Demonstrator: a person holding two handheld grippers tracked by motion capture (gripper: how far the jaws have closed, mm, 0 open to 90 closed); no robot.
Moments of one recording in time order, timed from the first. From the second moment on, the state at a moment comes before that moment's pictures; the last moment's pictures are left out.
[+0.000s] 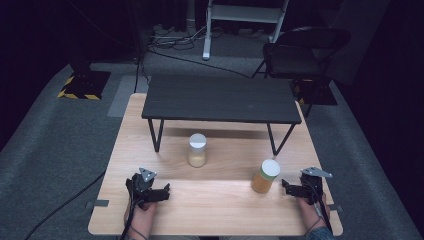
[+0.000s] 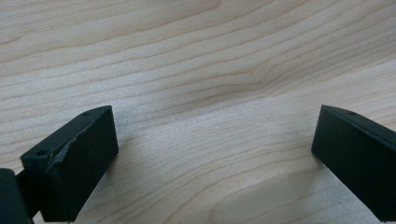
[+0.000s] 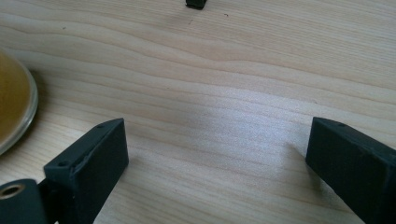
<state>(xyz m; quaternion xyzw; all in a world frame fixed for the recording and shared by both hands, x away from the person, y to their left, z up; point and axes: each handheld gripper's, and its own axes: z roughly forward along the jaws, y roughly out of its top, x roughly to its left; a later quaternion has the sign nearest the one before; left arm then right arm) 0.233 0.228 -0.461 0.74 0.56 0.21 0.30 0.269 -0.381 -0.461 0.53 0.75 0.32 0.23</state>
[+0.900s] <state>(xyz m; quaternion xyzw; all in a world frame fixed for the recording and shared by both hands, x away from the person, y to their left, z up) 0.201 0.236 -0.450 0.71 0.53 0.25 0.39 0.269 -0.382 -0.461 0.52 0.76 0.32 0.23</state>
